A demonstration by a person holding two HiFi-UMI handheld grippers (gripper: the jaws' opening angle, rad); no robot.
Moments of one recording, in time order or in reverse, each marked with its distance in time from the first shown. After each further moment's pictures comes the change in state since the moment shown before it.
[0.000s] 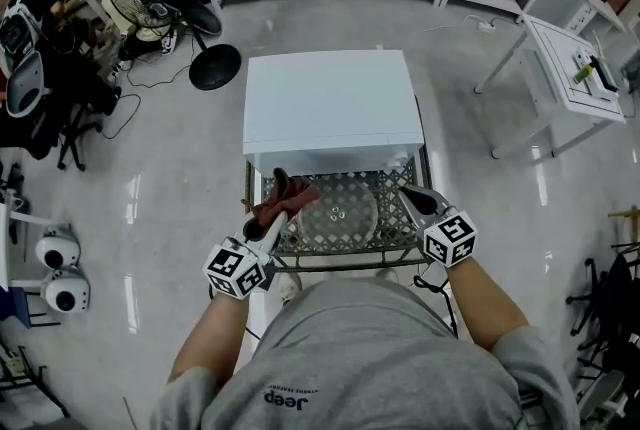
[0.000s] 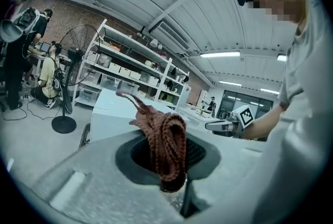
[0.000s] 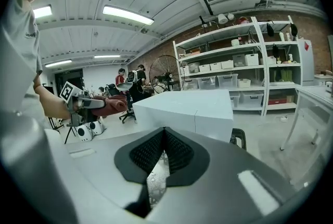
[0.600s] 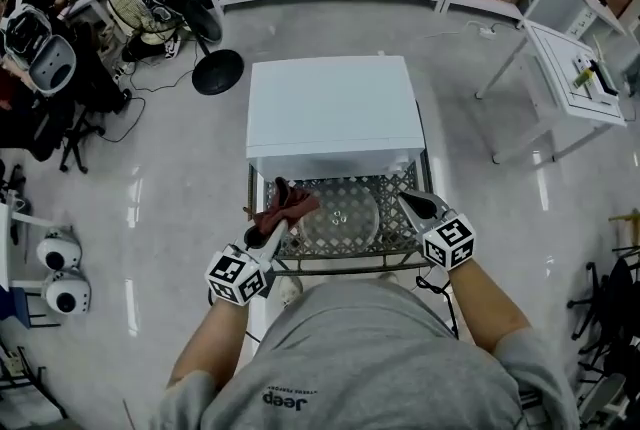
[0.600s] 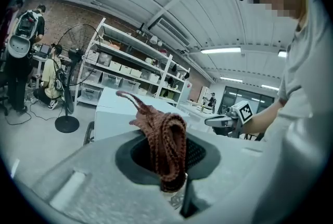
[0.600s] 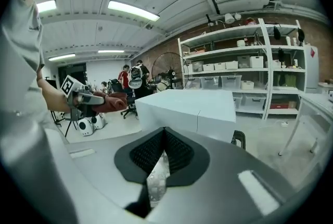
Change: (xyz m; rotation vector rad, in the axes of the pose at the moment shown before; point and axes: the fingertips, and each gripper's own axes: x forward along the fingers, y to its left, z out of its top) left arm -0.011 -0.001 -0.007 0.018 0.040 0.017; right arm 0.001 0.007 -0.003 -0.056 0.033 0.015
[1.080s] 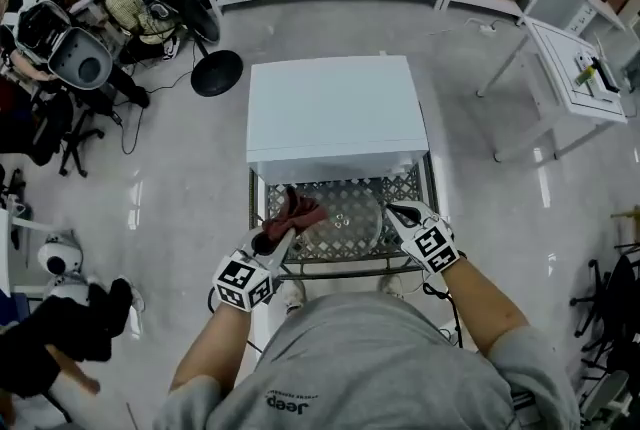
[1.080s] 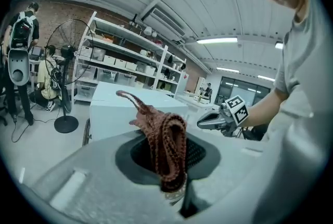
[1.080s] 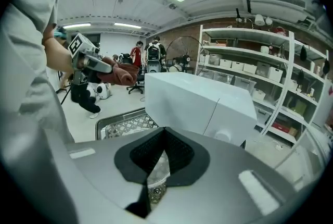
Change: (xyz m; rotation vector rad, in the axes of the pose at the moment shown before) left arm 0.008 -0.004 -0.019 0.050 0.098 -0.026; right arm 0.036 0.020 -0.052 -0.255 0.191 0.031
